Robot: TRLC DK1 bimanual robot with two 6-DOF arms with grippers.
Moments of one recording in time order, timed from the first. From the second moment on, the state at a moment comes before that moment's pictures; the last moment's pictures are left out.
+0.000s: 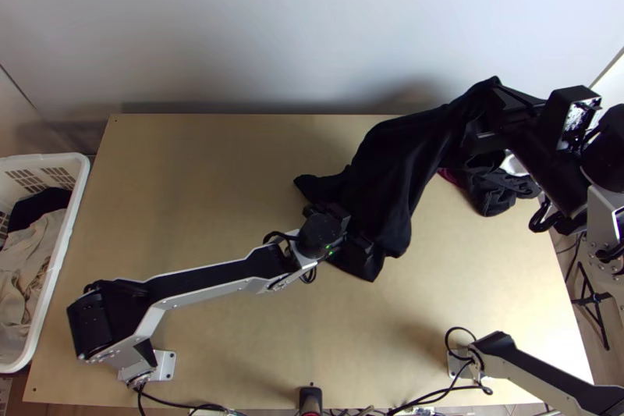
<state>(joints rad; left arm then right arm) -1.04 1.79 1.18 0.27 -0.21 -0.25 0.39 1.10 1.60 -0.56 0.12 0.06</state>
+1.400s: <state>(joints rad) -0.61 1.38 1.35 -0.12 -0.13 -0.17 0.36 1.11 1.62 -0.54 0.13 0.02</state>
